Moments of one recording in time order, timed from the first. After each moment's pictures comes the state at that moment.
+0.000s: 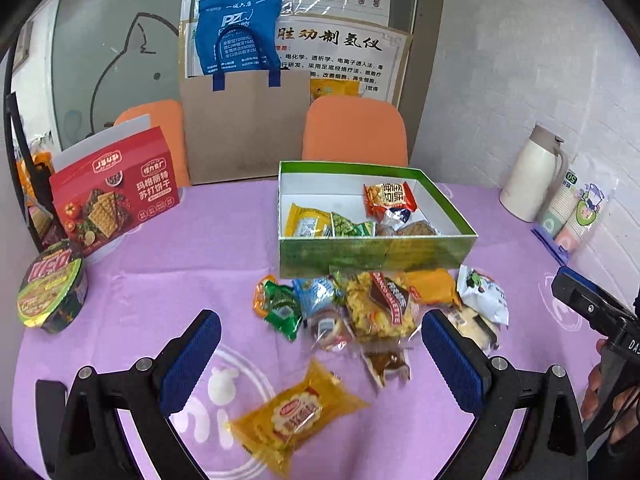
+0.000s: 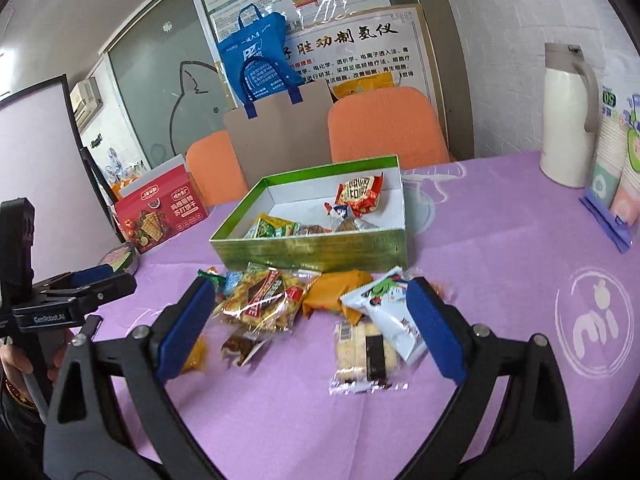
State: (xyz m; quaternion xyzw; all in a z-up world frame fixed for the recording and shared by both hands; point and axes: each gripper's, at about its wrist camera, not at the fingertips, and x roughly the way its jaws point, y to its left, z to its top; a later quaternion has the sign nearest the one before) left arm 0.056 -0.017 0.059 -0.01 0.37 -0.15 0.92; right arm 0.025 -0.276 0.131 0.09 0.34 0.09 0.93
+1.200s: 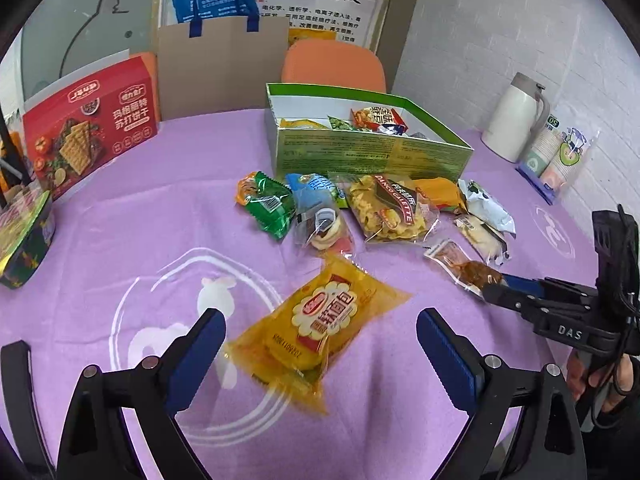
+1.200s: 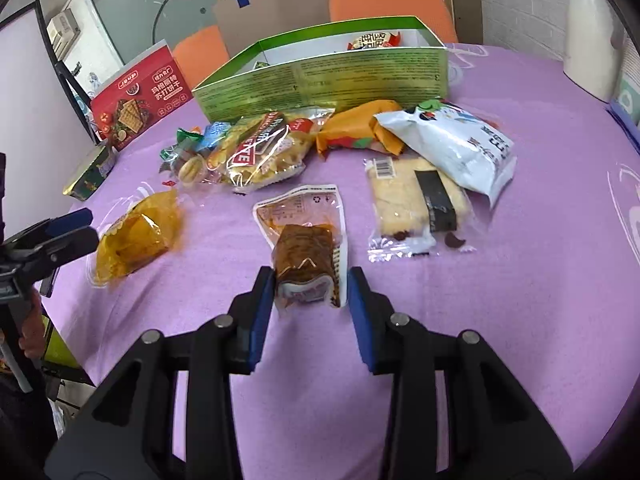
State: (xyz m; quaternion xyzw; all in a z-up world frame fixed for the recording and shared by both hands) left arm 0.043 0.005 -0.010 0.00 0.43 -0.21 0.88; right arm 0.014 -0.235 0.028 0.06 0.49 0.08 0.86
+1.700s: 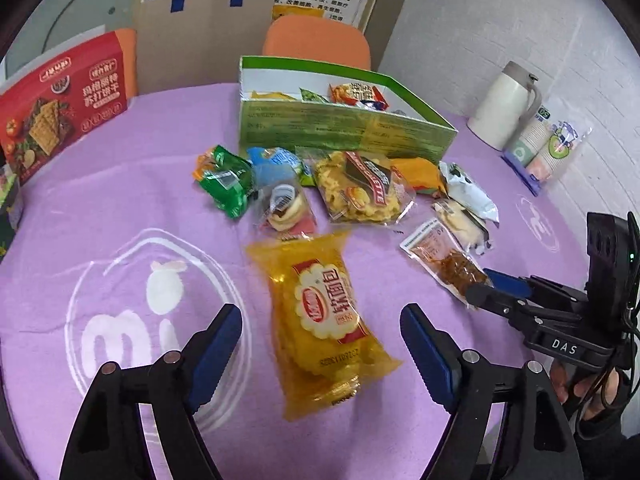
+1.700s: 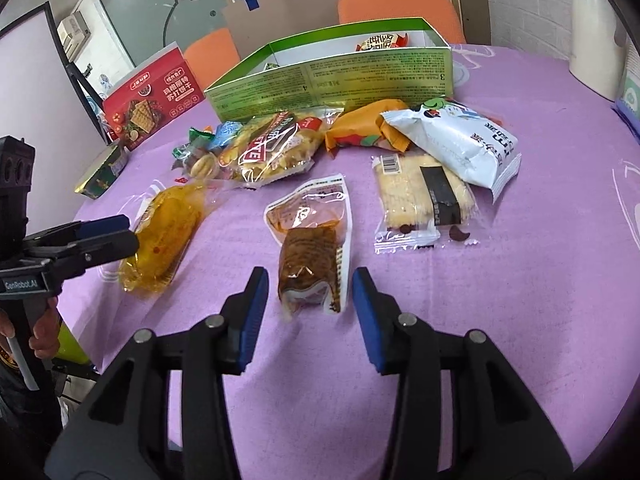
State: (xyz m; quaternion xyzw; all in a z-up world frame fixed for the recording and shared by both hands) left arm 0.043 -0.012 -0.017 -0.02 0.46 -0.23 0.86; right arm 0.011 -0.233 0.028 0.07 0.49 0.10 0.87
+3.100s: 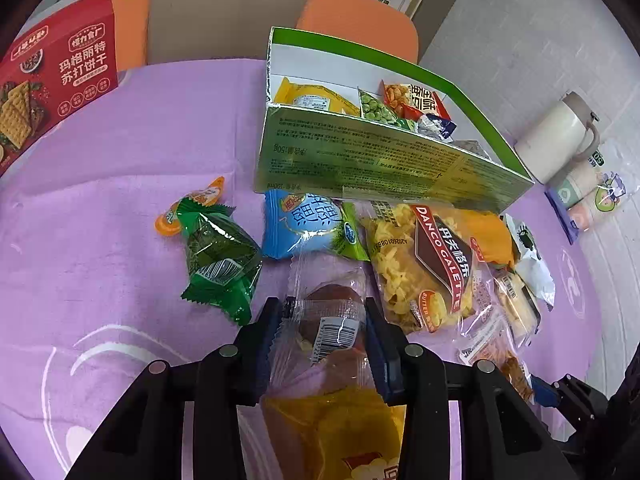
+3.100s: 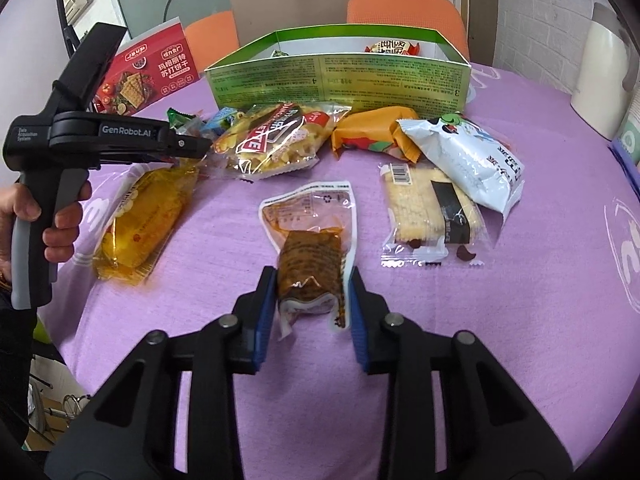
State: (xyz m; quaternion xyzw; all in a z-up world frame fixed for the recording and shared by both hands) left arm 0.146 -0.024 -0.049 -0.06 0.51 -0.20 0.83; right arm 0.018 -0.215 0.019 0.00 0.49 0.09 0.87
